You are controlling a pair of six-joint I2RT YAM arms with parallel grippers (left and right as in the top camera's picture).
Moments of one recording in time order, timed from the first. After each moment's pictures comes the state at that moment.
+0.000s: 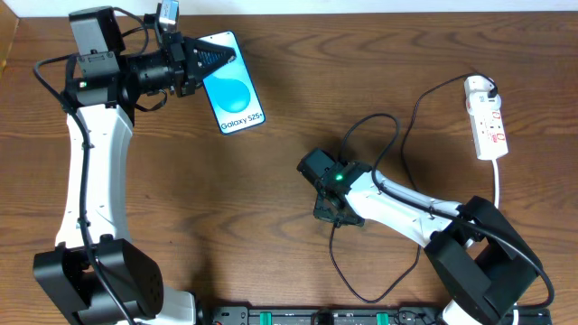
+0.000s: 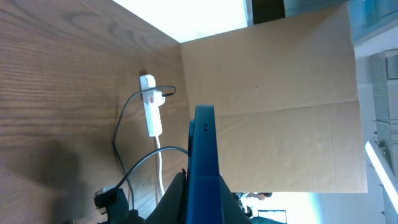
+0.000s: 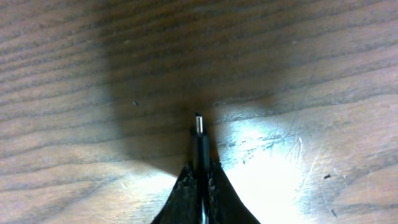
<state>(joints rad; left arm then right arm) 0.16 1.66 1.53 -0.56 1.31 -0.64 0.78 1.82 1.04 -0.73 0.02 1.04</state>
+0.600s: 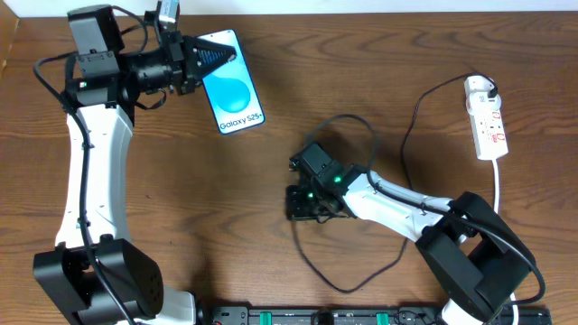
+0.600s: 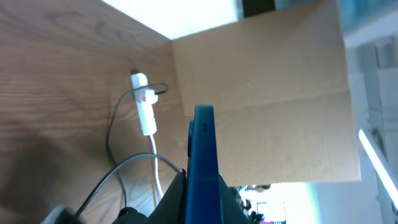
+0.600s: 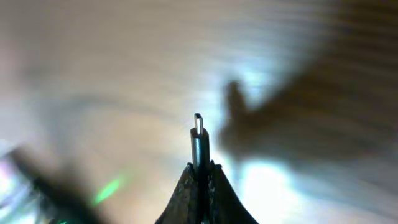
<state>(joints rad) 0.16 1.66 1.52 -0.50 1.36 -0.64 0.78 1.84 1.02 -0.34 -0.45 0.70</state>
